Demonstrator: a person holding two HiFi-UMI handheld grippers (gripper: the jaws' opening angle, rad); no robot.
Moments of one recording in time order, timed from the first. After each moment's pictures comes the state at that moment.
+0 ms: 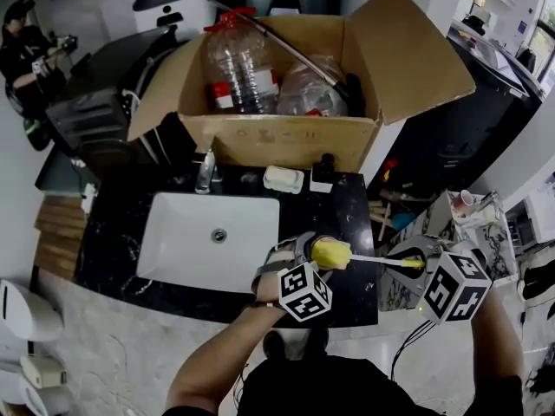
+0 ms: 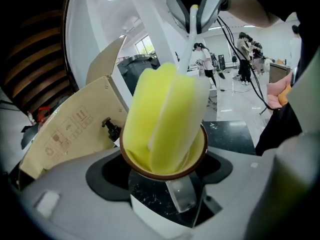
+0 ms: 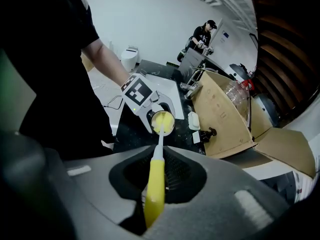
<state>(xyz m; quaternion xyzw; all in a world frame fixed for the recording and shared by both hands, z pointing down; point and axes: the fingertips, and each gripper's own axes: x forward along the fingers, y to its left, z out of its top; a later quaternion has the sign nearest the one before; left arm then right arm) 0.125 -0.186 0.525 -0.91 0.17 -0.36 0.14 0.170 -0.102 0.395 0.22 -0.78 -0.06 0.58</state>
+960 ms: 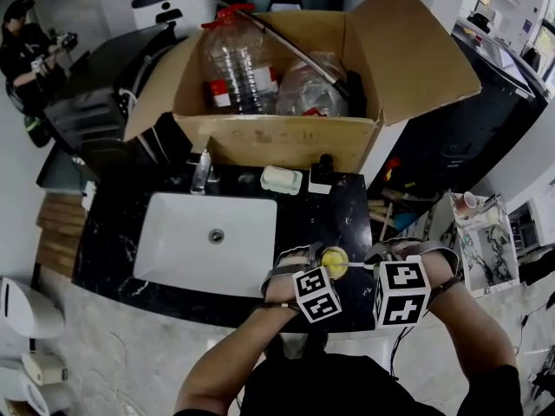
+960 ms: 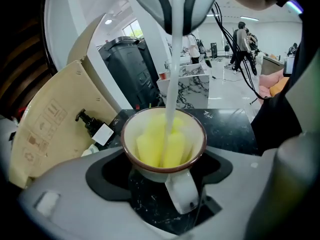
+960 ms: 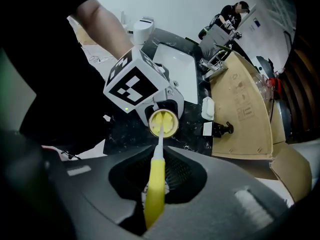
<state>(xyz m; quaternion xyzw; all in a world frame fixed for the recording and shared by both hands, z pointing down) 0.153 -0.178 0.576 -0.88 0.11 -0.44 0.14 0.168 -0.125 0.466 0.14 -0.69 -0.07 0.70</state>
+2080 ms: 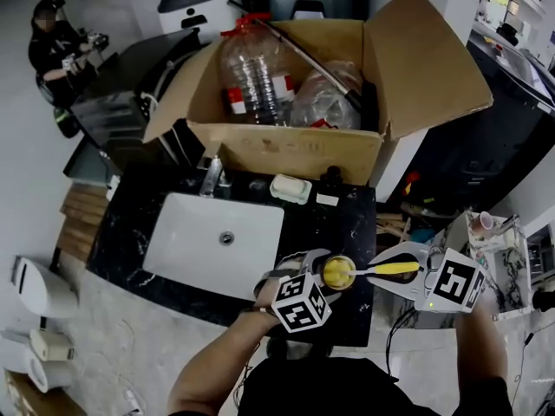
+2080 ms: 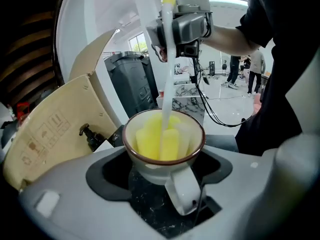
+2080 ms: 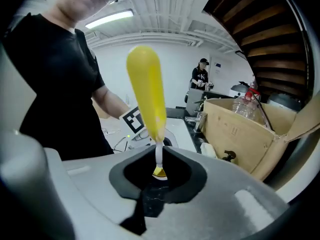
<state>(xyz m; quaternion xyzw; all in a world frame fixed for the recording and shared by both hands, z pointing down) 0.167 -0.166 0.517 -0.92 0.09 -0.37 0.10 0.170 -0.132 0.388 0.13 -0.93 -0.02 0.33</state>
